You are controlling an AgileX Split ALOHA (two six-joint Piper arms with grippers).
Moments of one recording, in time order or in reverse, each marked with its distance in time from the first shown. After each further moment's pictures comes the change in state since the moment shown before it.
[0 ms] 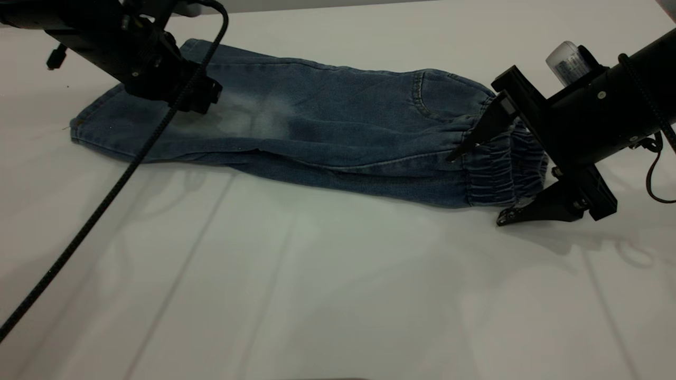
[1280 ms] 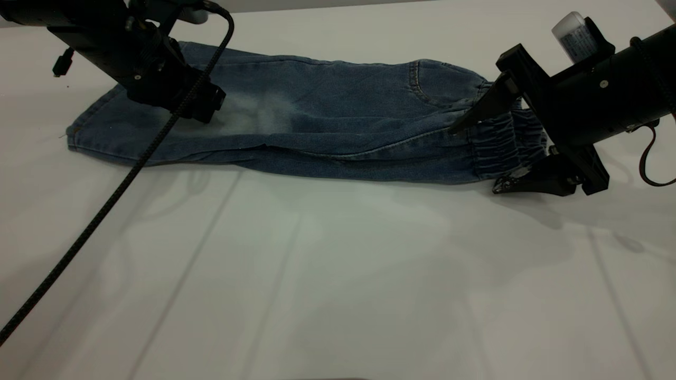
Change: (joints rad) left arm -0.010 -0.006 -0.001 0.000 0.059 -0.003; right arm -0.019 0.000 0.000 0.186 0.021 -0.268
